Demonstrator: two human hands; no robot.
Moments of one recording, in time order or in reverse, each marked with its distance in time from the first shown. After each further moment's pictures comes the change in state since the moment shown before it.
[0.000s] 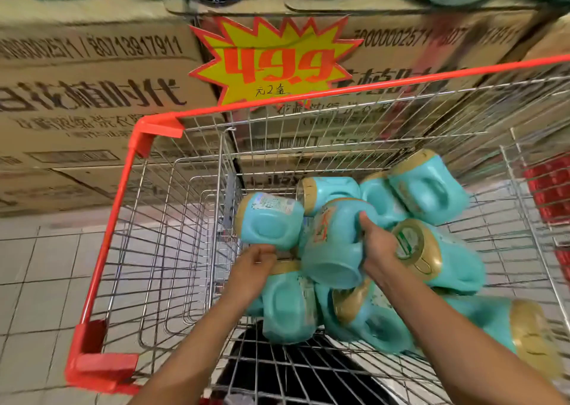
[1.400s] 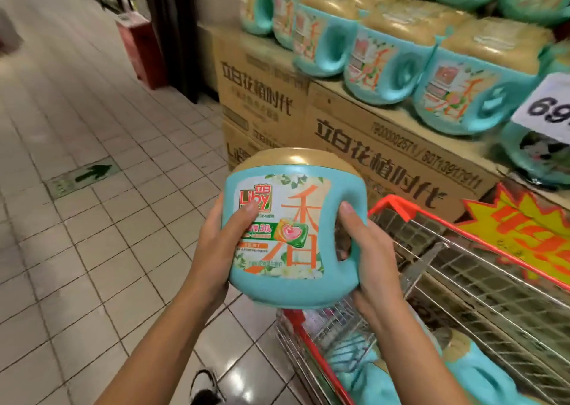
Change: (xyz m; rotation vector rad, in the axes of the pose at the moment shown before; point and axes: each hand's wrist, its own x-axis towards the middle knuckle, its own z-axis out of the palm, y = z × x) left_hand -0.251 -0.051 -0.233 -1.006 0.719 0.538; right_hand -0.372 0.009 0.144 -0.246 -1.334 -0.455
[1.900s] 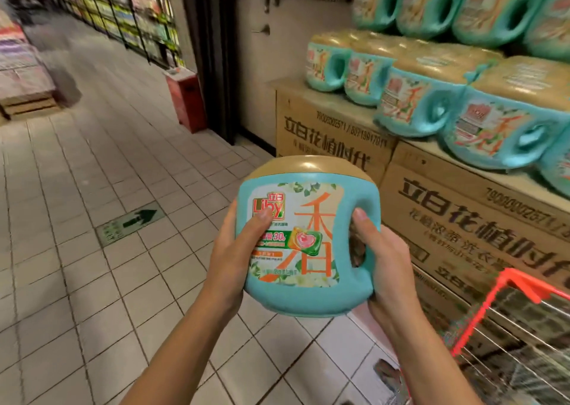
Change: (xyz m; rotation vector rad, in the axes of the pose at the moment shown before) left_hand 0.126 0.106 -0.168 0.090 -0.012 0.117; right_hand 0.097 0.023 0.215 0.038 -0.053 -0.060
